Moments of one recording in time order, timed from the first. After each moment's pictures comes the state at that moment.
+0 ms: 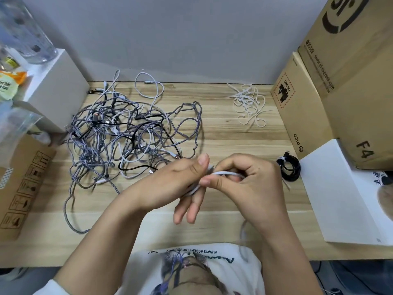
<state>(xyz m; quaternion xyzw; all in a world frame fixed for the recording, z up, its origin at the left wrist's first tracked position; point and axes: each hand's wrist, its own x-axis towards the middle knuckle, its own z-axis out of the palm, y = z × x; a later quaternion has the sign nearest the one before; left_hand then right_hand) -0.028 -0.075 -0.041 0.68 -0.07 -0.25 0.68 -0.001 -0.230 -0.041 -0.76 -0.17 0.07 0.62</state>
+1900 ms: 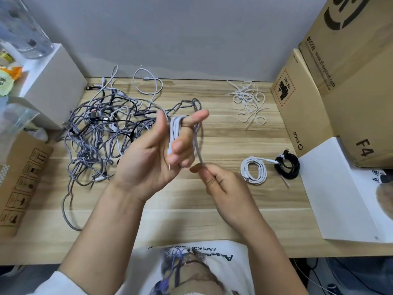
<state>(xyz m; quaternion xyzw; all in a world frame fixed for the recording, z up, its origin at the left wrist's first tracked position) -0.012 -0.055 -0.036 0.24 -0.05 -0.16 0.96 -0.003 -0.220 -0.083 -0.85 -0.20 0.15 0.47</state>
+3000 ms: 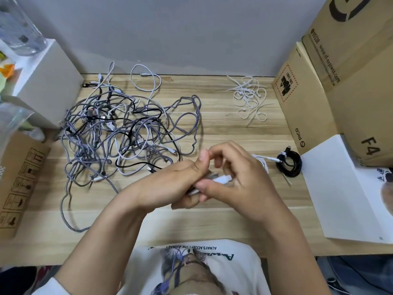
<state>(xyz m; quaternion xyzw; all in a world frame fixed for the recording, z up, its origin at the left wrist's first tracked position) -0.023 -0.082 -0.035 0.75 -0.01 -0.26 0.61 0.018 -0.233 -0.059 -0.85 -0.28 0.10 0.44</state>
